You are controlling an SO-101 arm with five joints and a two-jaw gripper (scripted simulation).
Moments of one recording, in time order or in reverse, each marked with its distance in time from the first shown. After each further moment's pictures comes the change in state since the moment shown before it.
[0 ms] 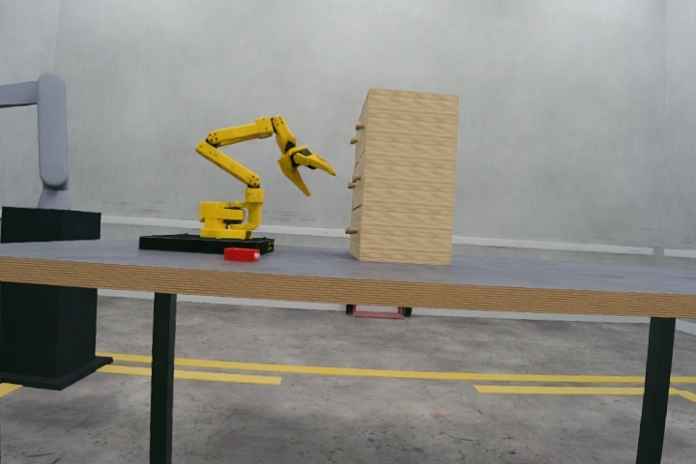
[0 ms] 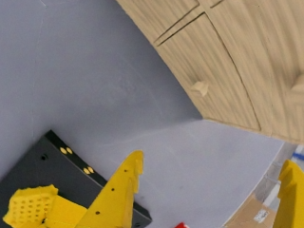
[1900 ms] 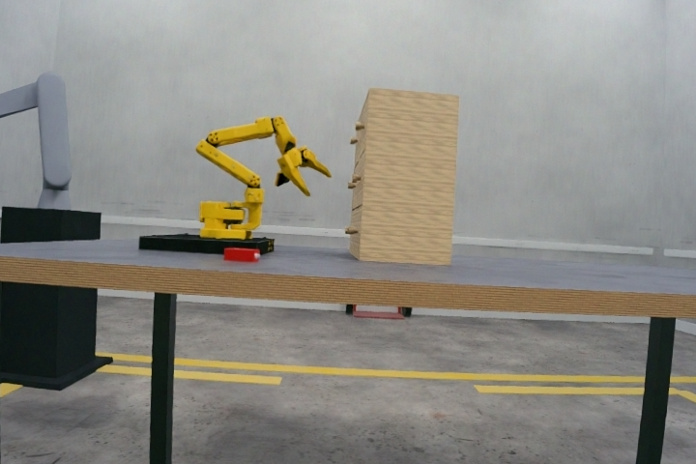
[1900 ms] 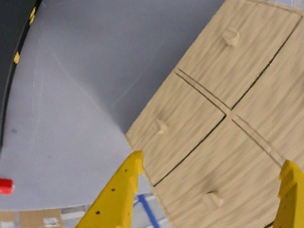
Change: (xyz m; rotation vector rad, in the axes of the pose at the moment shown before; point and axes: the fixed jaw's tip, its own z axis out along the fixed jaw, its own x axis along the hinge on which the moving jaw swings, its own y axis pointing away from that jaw) arm 0.003 -0.001 0.000 -0.004 -0.022 -1.277
